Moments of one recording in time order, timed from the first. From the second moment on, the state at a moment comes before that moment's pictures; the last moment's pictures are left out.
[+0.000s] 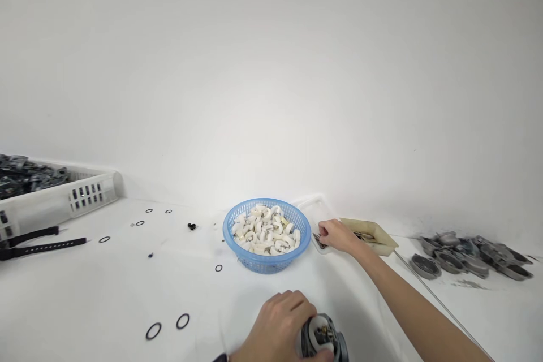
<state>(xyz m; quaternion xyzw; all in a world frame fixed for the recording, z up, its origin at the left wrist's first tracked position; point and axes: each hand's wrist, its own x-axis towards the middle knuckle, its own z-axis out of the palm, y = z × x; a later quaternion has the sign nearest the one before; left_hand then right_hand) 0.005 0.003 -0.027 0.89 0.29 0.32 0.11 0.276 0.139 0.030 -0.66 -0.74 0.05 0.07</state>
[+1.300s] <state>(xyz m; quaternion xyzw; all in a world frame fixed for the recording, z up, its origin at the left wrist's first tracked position) -0.003 -0.008 0.004 0.91 0.23 0.31 0.16 0.215 -0.039 -0.007 -0.44 -0.54 0.50 0.51</state>
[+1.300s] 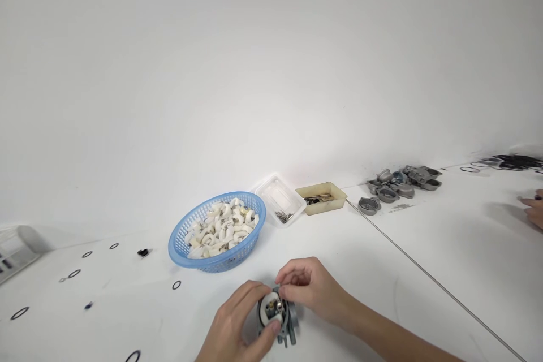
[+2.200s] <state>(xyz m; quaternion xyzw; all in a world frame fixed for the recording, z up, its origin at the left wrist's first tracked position) -0.004 -0.010 0.002 0.91 0.23 0.33 0.13 0.231 -0.048 0.004 -0.43 -0.65 0.45 0.43</state>
